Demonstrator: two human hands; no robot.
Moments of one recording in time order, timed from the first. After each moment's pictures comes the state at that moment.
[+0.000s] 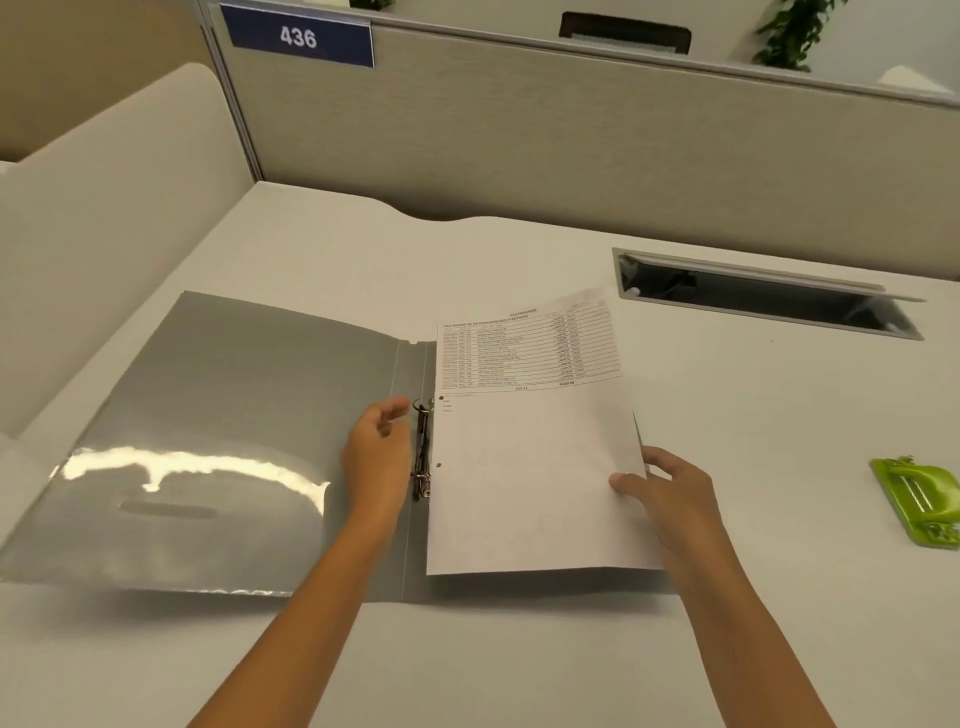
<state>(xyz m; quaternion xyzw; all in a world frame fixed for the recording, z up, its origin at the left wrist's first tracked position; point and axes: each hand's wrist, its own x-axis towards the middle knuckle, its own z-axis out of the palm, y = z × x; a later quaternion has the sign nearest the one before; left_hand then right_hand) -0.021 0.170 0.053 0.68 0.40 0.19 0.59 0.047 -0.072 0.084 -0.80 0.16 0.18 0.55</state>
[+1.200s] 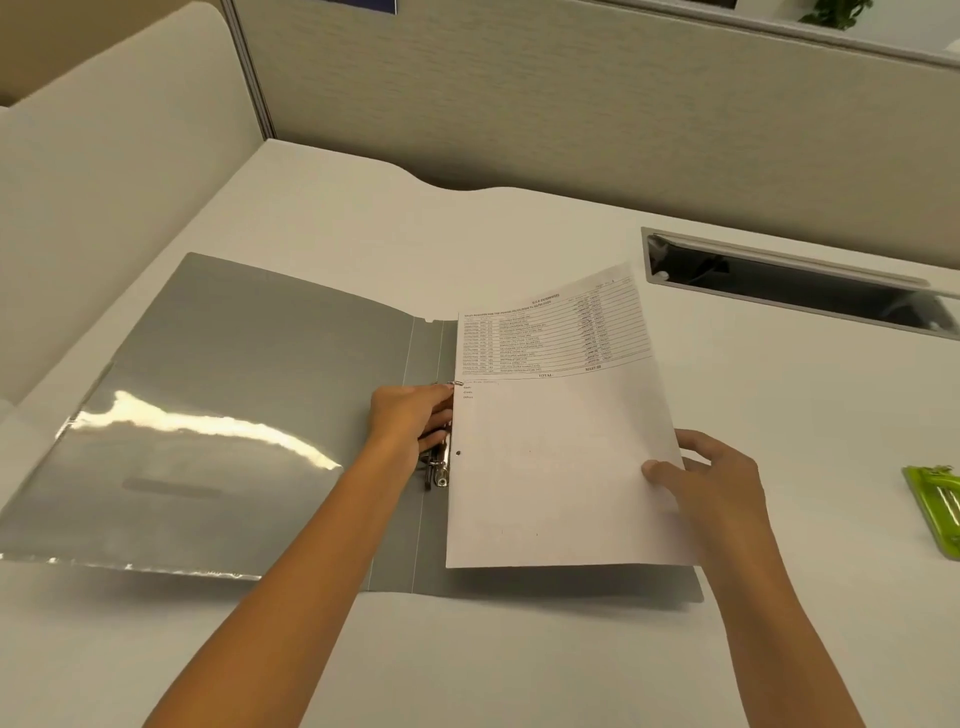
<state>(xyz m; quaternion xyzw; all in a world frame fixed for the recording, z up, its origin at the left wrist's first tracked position) 0.016 0.188 0.058 0.51 0.47 0.04 0.72 0.050 -0.067 0.108 -0.85 0.14 0.16 0.47</state>
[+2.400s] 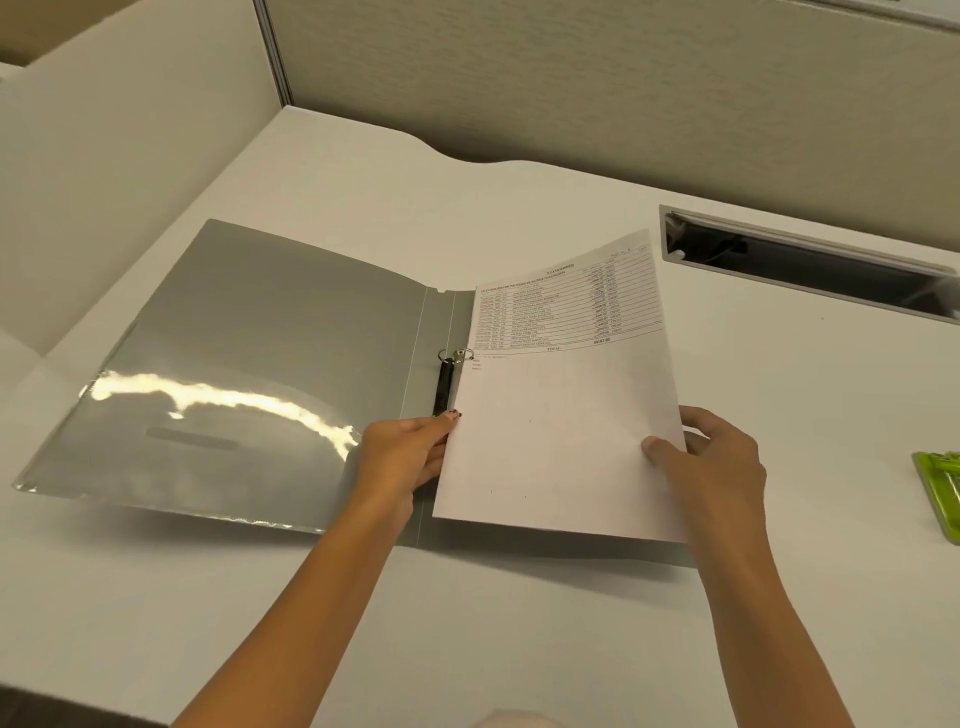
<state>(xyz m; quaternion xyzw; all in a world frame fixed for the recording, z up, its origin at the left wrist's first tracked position) -0.055 0.155 0.058 0.48 0.45 0.05 0.75 0.027 -0.057 0.120 -0.87 0.10 0.12 0.46</state>
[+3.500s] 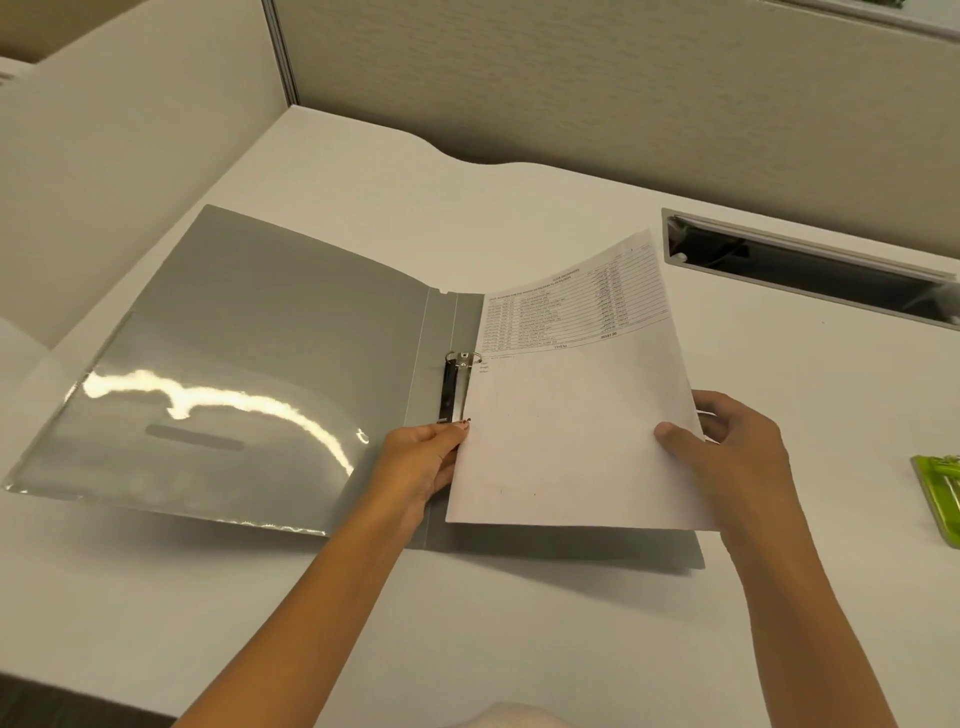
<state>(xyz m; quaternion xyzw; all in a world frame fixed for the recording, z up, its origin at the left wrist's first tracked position) -0.054 0.149 0.041 0.45 0.43 0.02 0.78 0.033 -0.063 0.135 -0.88 0.06 0.12 0.45</state>
